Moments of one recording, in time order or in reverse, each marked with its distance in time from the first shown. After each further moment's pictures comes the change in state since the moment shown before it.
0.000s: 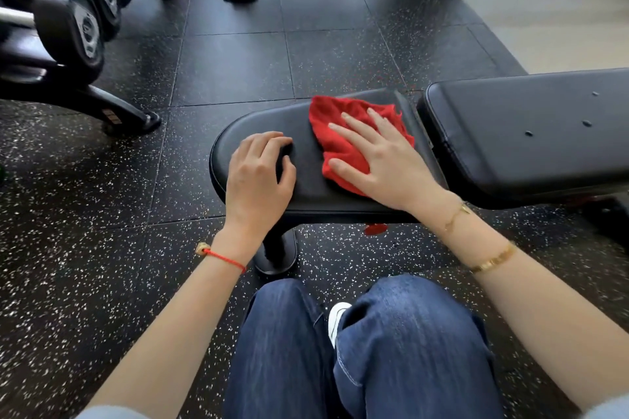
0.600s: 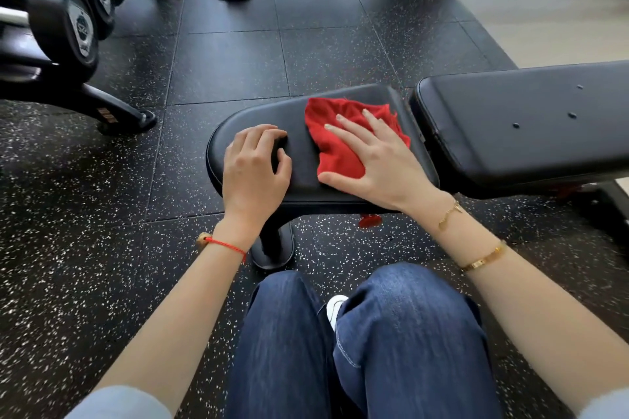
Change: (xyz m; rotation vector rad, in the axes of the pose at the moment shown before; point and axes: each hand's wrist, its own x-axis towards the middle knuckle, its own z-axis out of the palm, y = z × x) left_hand 0.000 0.001 0.003 0.040 0.023 -0.020; right_hand -0.017 -0.005 -0.001 0.017 0.015 0.001
